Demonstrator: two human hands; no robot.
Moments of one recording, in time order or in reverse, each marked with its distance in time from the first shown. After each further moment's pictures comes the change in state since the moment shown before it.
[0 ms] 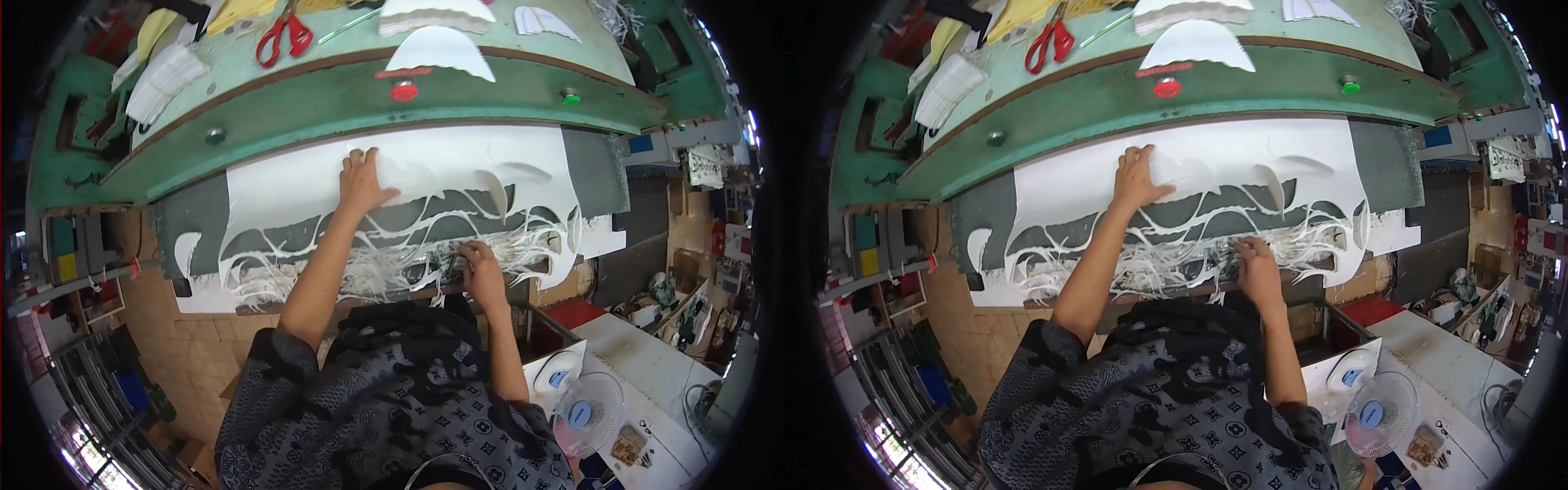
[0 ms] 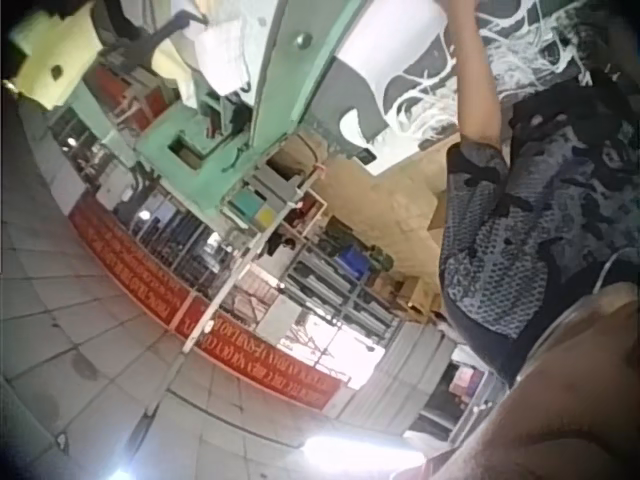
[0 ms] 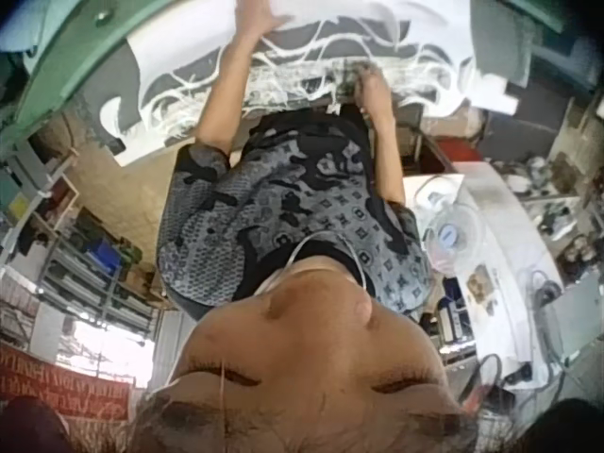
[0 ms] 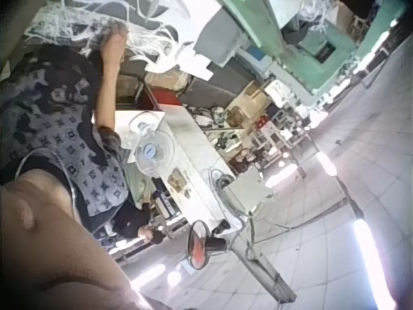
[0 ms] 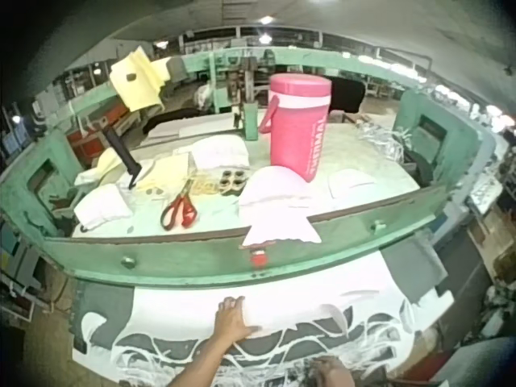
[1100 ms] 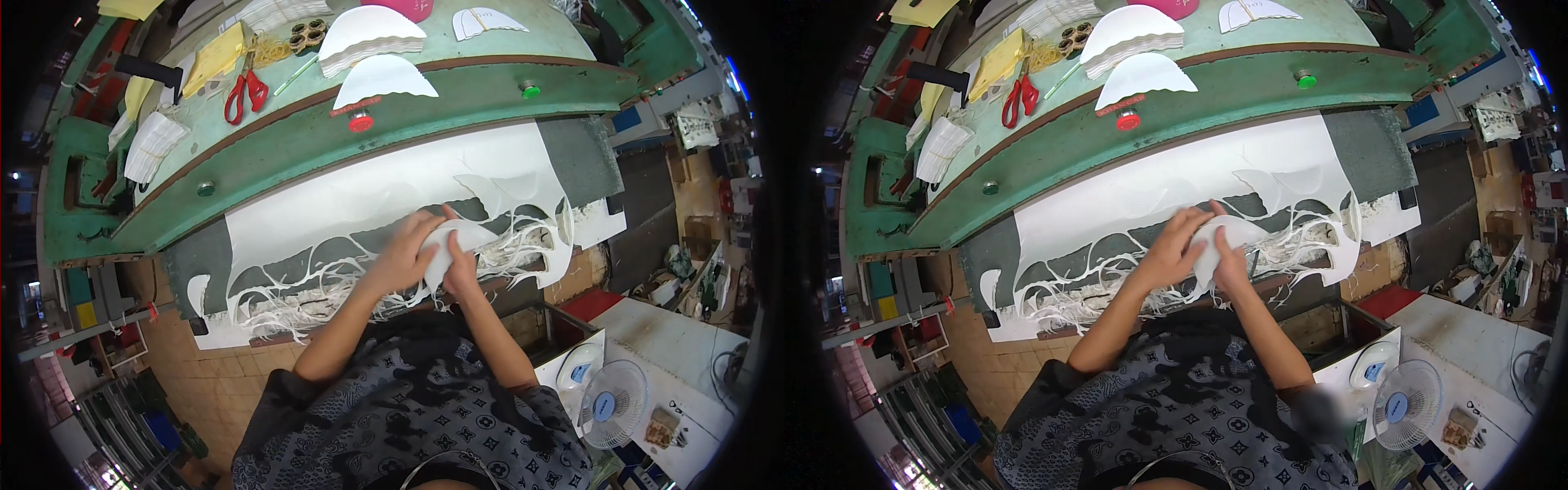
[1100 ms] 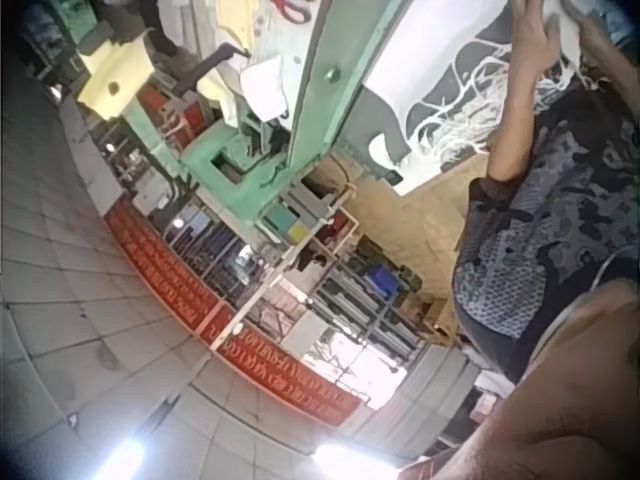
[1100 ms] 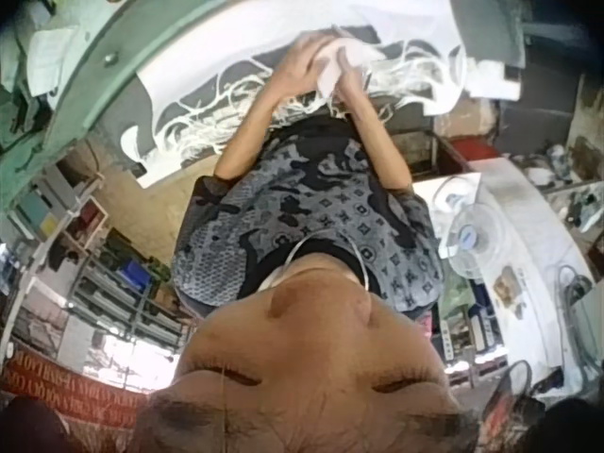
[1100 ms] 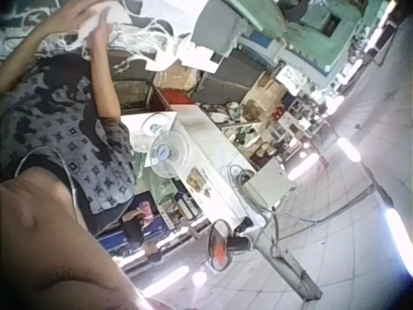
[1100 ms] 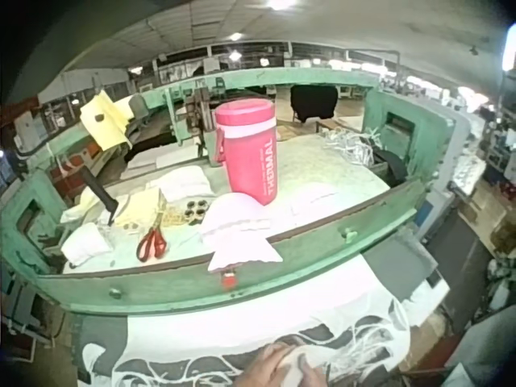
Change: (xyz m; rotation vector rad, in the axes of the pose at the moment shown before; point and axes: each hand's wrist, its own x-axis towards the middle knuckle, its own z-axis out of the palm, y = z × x) left_hand -0.084 0.110 -0.034 -0.646 -0.123 0.529; right_hand 0.056 -0.052 0.007 1.690 0.155 0.189
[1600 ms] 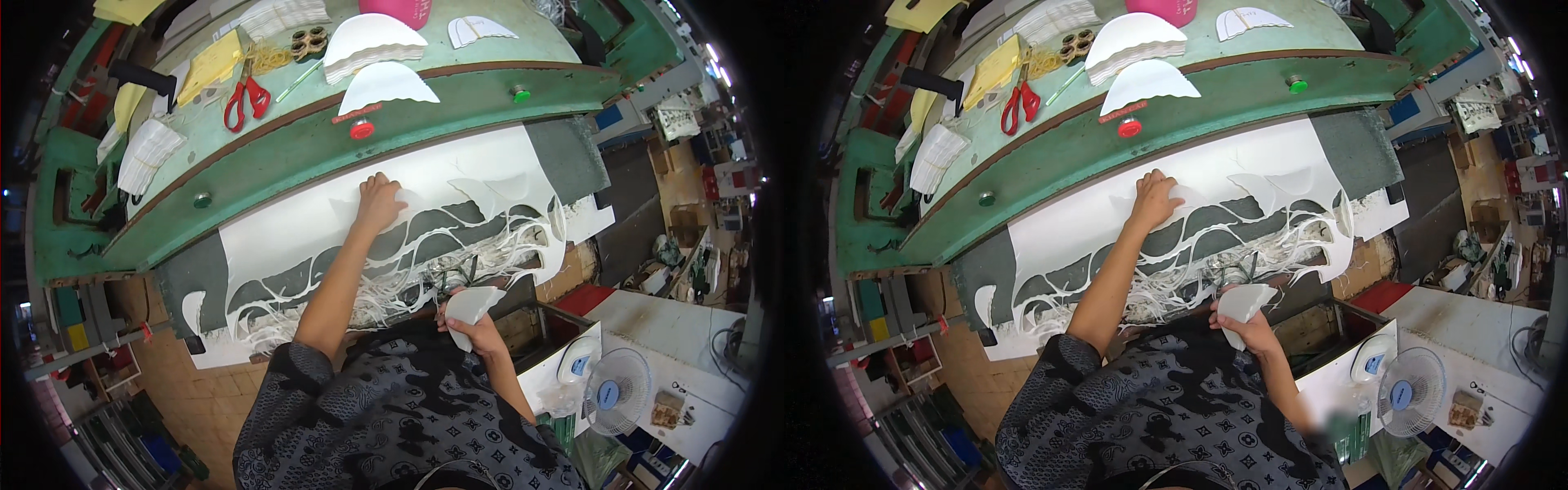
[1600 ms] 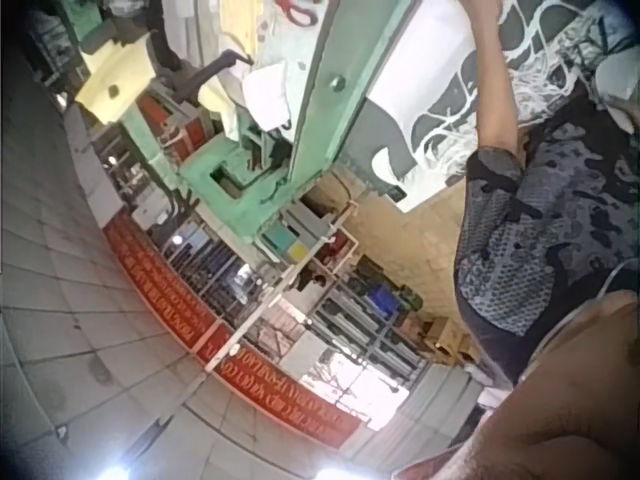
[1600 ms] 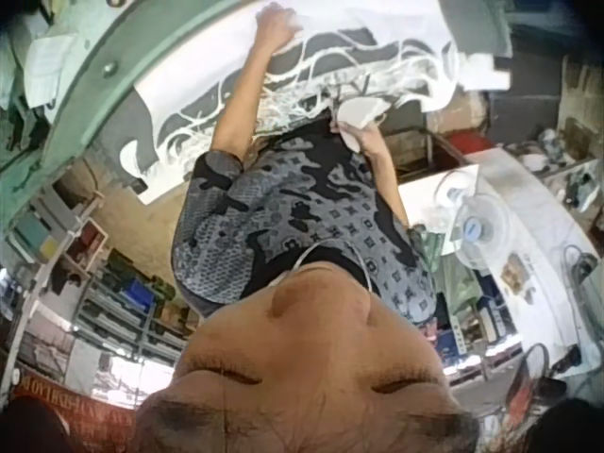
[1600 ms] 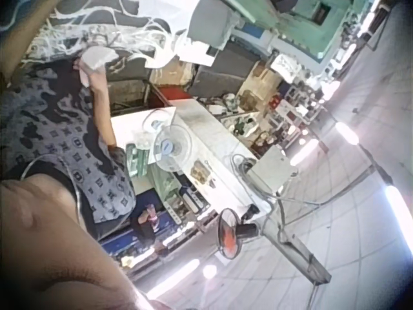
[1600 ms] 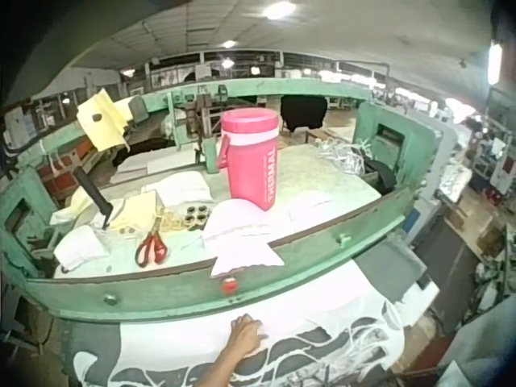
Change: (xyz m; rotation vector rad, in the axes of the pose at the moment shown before) left_hand 0.071 -0.120 -0.023 0.564 -0.178 -0.246; right_hand -0.130 -0.012 -0.030 -0.134 0.010 0.349
